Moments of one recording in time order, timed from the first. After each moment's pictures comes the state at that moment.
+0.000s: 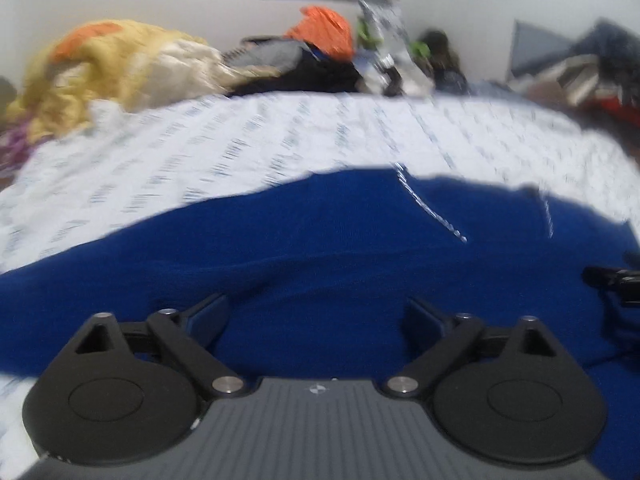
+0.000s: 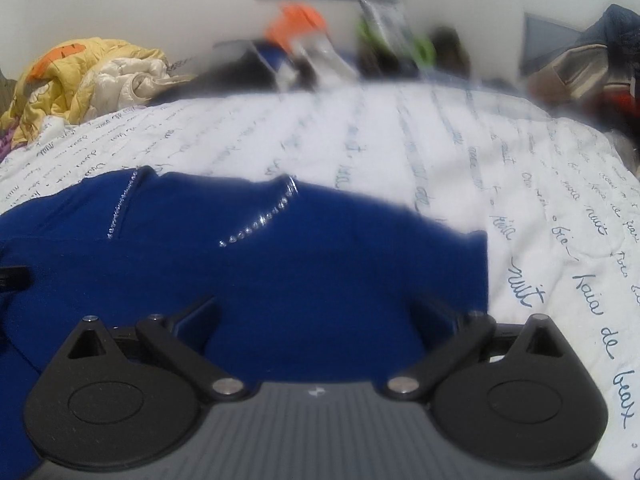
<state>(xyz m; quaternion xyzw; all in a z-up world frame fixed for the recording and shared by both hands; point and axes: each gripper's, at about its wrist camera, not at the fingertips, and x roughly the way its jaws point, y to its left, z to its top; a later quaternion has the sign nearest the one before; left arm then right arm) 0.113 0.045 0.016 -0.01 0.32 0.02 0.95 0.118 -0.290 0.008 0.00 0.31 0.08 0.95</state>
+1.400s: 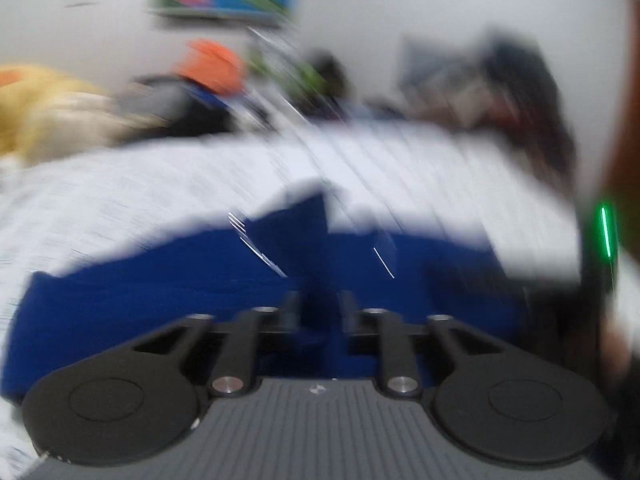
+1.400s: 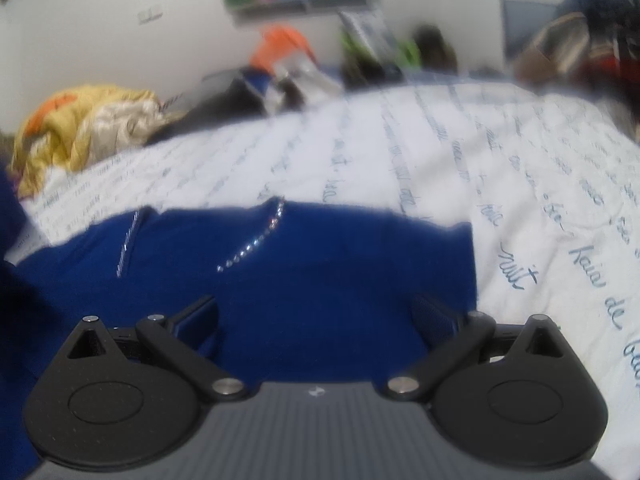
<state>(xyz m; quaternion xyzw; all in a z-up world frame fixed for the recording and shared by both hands) 0.097 -0.045 0.047 0.04 0.30 -0.16 0.94 0.116 -0.311 0.012 0.08 0.29 0.09 0.95</state>
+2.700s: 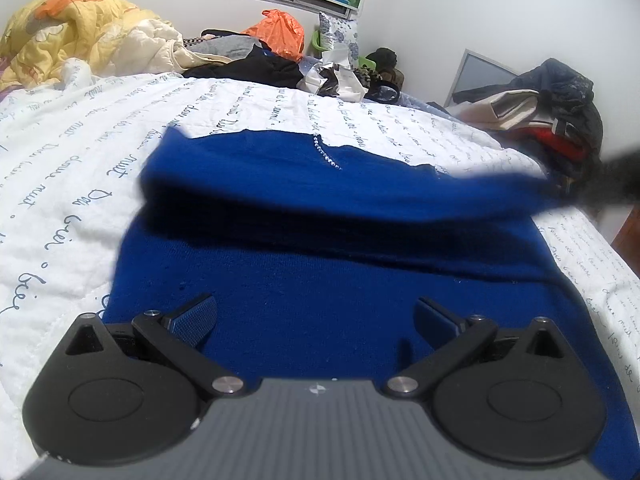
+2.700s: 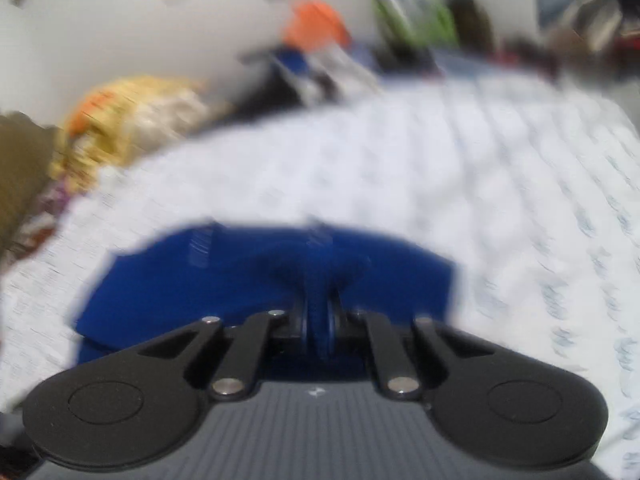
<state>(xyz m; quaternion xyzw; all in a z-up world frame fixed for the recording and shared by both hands) 0.035 0.028 0.001 -0.08 0.31 -0.08 0.94 0.106 -0.342 0.093 0.09 0.38 0.14 0.91</state>
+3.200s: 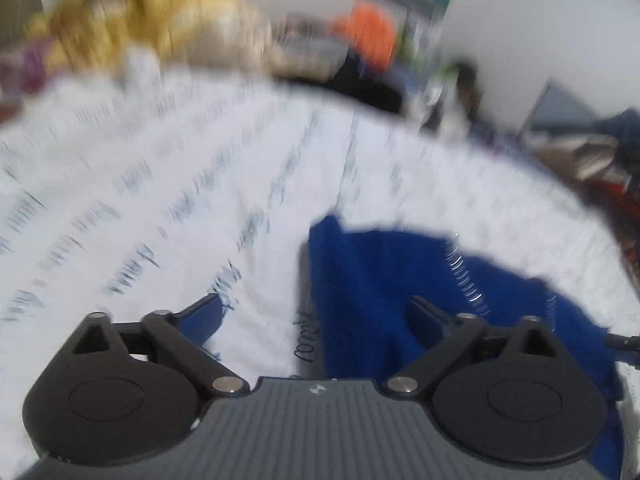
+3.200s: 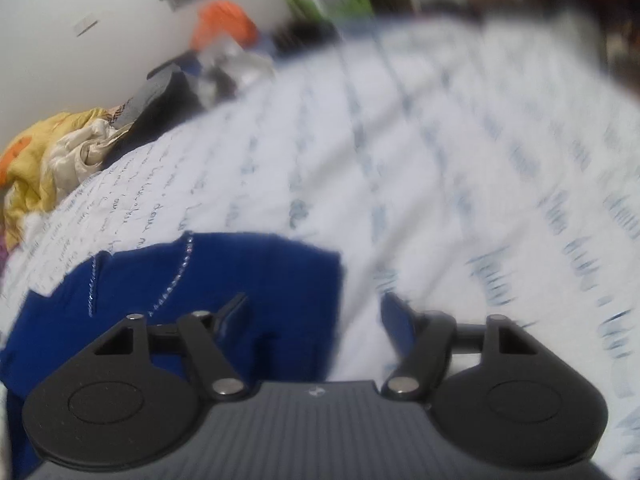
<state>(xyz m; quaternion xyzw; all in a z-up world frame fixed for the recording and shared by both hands) 0.182 0.124 0.034 -0.14 0.38 0.01 0.91 0.162 -0.389 0.039 0.18 0.39 0.06 0.90</state>
